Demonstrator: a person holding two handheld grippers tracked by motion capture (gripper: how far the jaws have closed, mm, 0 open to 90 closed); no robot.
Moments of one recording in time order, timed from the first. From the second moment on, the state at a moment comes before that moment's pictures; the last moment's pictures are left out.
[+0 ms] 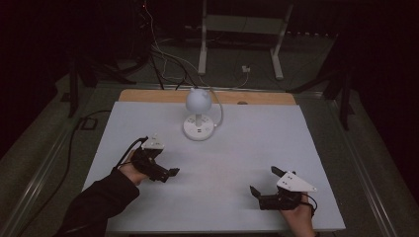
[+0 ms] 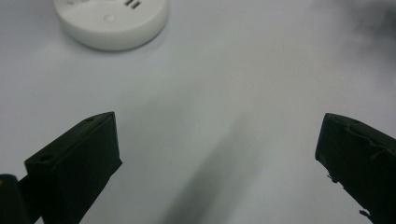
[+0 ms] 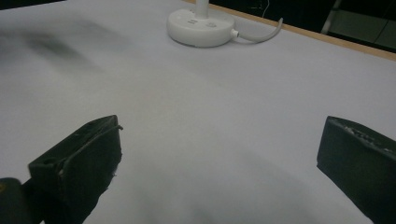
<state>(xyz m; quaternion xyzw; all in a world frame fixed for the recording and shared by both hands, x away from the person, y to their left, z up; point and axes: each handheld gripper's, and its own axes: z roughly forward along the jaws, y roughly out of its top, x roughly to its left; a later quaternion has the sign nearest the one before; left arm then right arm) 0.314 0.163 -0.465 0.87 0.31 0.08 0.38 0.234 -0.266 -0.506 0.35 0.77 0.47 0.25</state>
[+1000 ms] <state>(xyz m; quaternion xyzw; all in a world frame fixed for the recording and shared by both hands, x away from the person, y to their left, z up) 0.257 0.238 -0.498 0.83 0.36 0.11 0.42 0.234 -0.264 -0.507 0.35 0.77 0.47 0.25</state>
